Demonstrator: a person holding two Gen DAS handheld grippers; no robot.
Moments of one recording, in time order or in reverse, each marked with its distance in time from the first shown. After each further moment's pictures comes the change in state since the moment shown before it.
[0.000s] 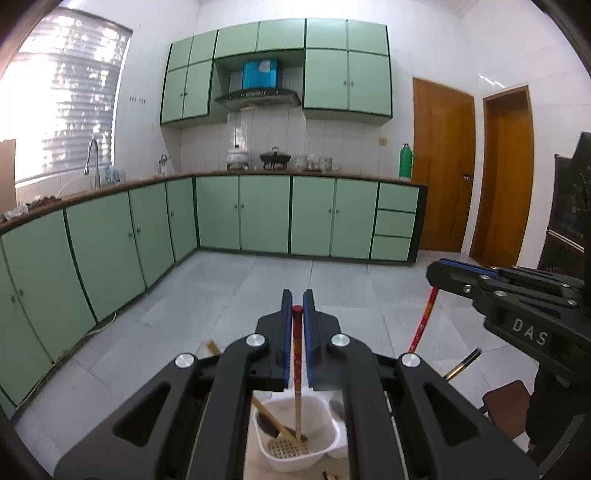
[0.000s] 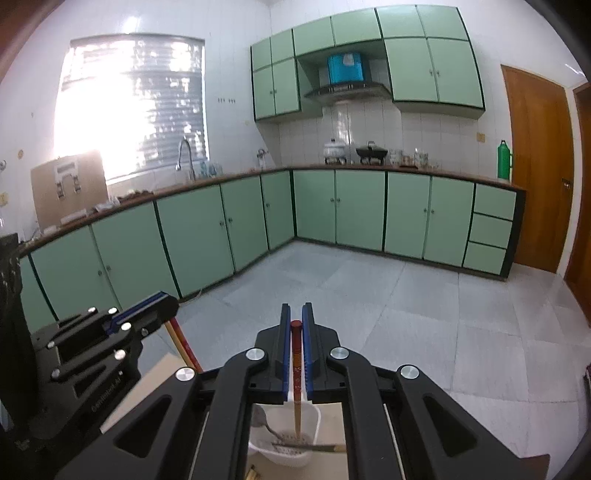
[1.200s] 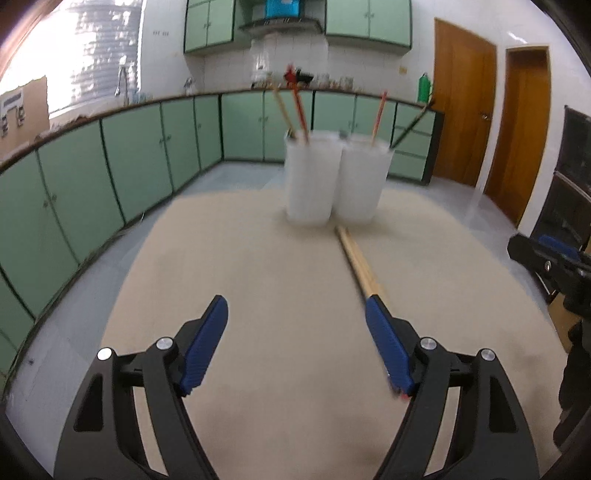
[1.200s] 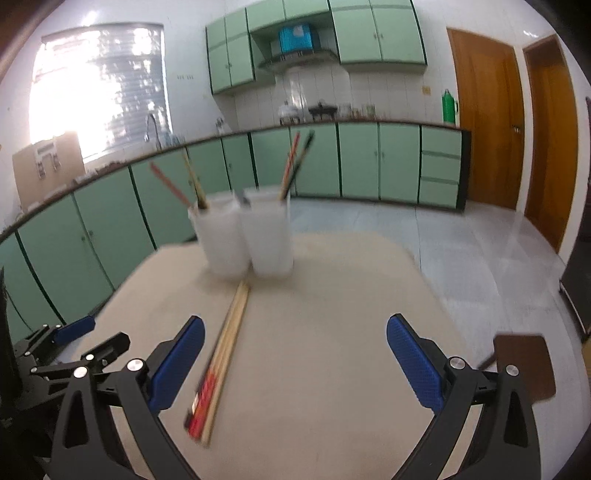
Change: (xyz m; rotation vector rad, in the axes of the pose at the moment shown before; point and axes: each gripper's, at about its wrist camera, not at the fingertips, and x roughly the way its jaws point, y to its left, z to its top) left arm -0.157 0.014 -0.224 -0.049 0.309 0.084; right arm -0.145 0.024 -0.240 0.129 0.145 -0.143
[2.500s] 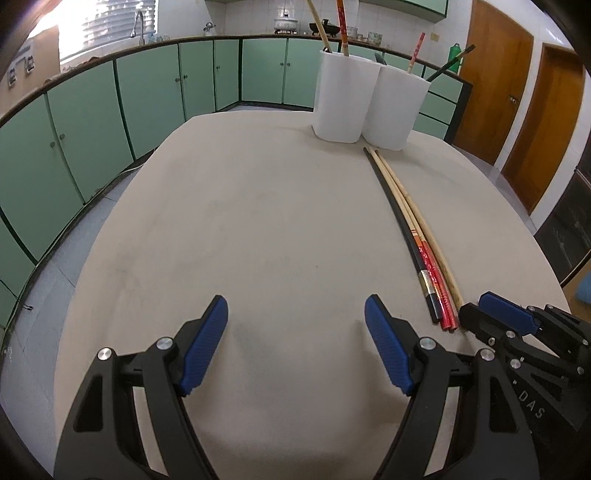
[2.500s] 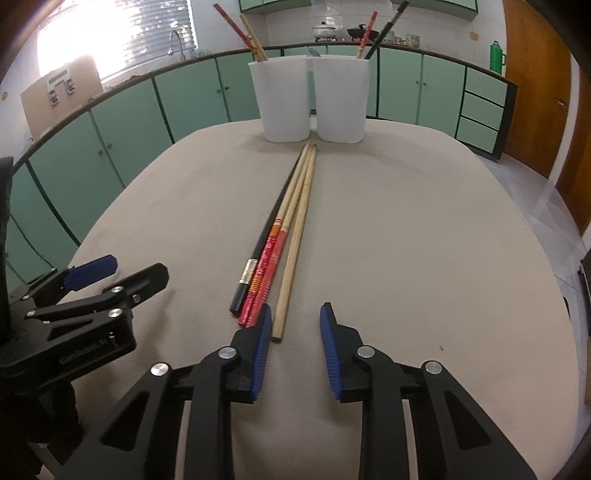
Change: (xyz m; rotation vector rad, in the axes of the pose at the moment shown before) left arm 0.021 0.012 -0.040 -0.085 0.197 0.030; right arm 0.039 0.060 -0.063 -0.097 0.289 0.062
